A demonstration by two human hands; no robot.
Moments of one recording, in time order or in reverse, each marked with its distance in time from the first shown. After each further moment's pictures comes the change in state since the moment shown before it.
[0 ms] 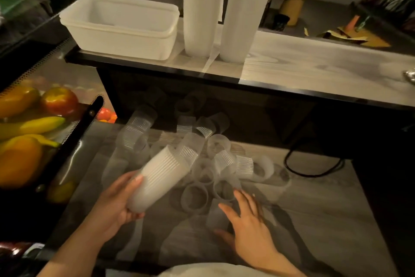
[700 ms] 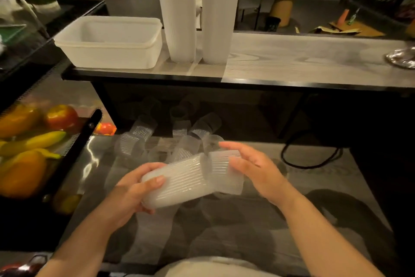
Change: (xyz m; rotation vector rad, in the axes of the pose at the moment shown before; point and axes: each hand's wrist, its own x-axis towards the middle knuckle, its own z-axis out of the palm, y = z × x) left_hand -0.028 0.038 0.047 0.318 -0.260 0.161; right_hand 0.014 0.022 -0.132 1.296 0.038 -0.137
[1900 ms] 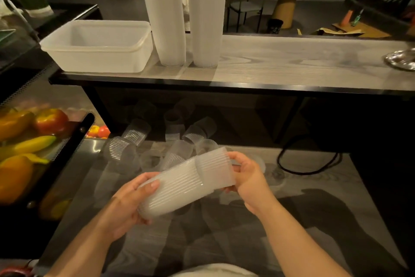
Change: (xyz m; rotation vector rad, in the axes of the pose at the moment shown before) left_hand 0.008 -0.004 0.027 -0.058 0.018 -0.100; right_hand 0.022 0.041 0.000 0.302 0.220 0.178
